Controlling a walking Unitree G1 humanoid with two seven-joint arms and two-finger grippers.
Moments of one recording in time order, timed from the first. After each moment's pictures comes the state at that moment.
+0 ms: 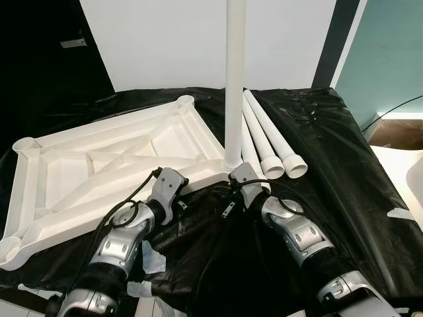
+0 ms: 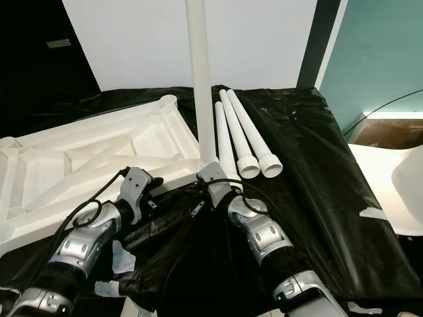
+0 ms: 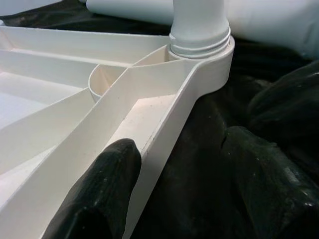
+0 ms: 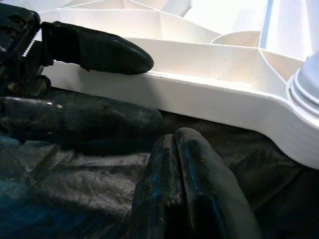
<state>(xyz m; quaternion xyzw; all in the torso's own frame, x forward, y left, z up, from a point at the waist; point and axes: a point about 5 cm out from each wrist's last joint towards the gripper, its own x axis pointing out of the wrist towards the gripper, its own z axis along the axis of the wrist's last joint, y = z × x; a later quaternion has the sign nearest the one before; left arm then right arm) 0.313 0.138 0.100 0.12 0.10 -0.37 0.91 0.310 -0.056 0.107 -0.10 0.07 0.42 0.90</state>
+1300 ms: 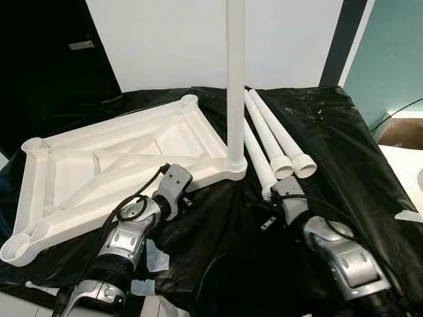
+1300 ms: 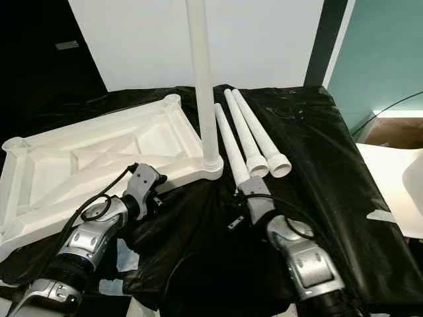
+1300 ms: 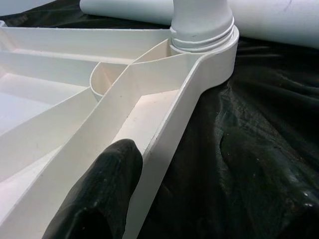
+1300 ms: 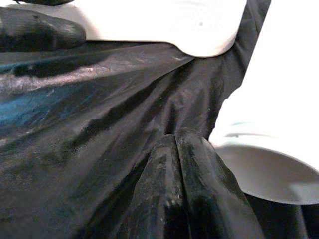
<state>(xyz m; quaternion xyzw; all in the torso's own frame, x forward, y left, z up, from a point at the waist) 0.318 0.129 0.098 0.14 0.10 -0.37 0.91 0.264 -0.135 0.117 -0.14 0.15 0.31 0.93</state>
